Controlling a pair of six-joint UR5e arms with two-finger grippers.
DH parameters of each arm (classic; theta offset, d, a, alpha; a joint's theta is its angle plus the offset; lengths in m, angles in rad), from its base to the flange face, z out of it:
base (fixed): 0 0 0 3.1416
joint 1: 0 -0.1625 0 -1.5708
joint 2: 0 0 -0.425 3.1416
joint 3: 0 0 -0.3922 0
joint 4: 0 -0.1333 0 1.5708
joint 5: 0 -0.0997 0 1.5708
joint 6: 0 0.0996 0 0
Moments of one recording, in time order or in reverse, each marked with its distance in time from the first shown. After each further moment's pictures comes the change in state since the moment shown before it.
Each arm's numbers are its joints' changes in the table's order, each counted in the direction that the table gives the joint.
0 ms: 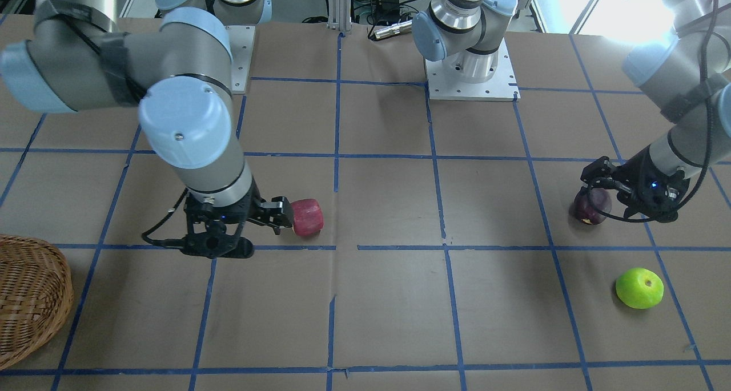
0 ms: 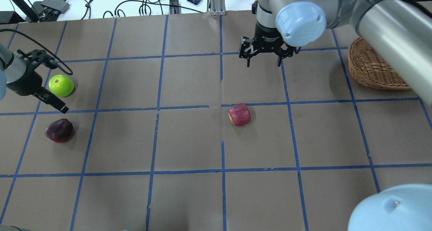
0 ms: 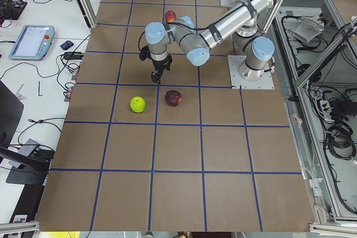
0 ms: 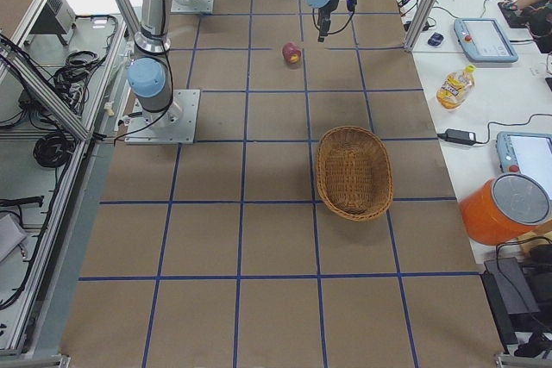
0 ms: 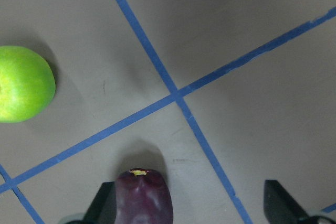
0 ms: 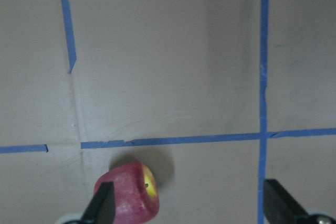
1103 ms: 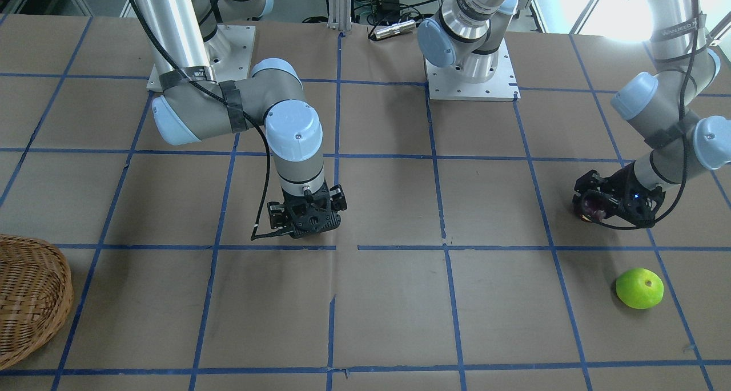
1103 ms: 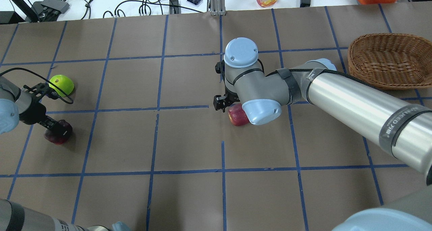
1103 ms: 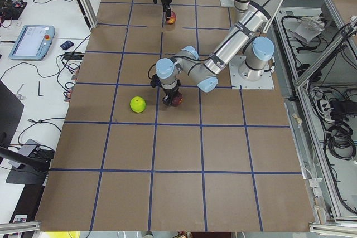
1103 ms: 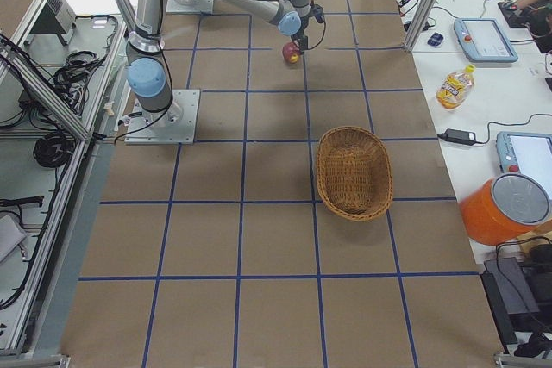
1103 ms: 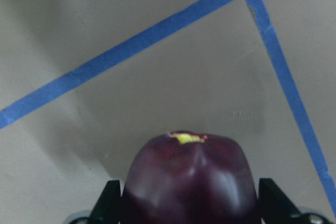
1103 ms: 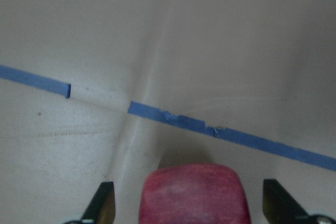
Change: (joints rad) left arm -0.097 -0.103 0.128 -0.181 -0.008 0.036; right arm -0.133 0.025 -0.368 0.468 0.001 -0.194
